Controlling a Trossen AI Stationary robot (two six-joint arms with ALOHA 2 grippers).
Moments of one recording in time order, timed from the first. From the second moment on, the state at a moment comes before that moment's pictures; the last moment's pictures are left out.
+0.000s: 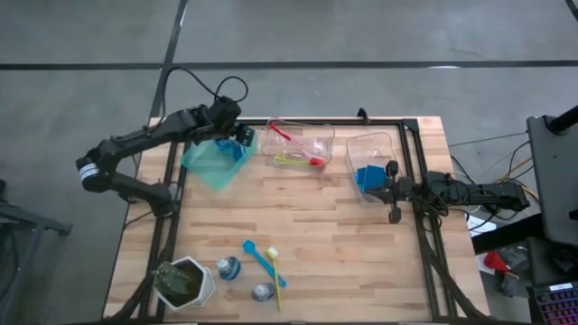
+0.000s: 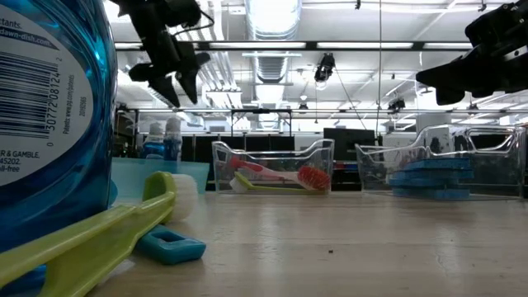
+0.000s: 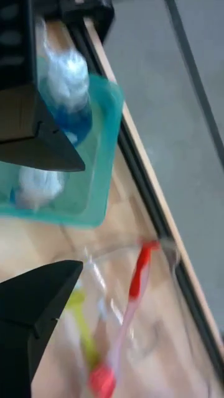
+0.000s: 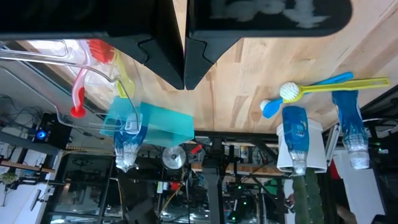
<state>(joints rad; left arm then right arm) 0.54 1.27 1.17 -0.76 -0.33 -0.47 0.02 0.04 0.03 -0.03 0.07 -0.03</state>
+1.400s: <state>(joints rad) -0.42 1.18 1.17 -0.69 -0.14 -0.60 0.02 0.04 0.03 -0.03 0.07 -0.03</state>
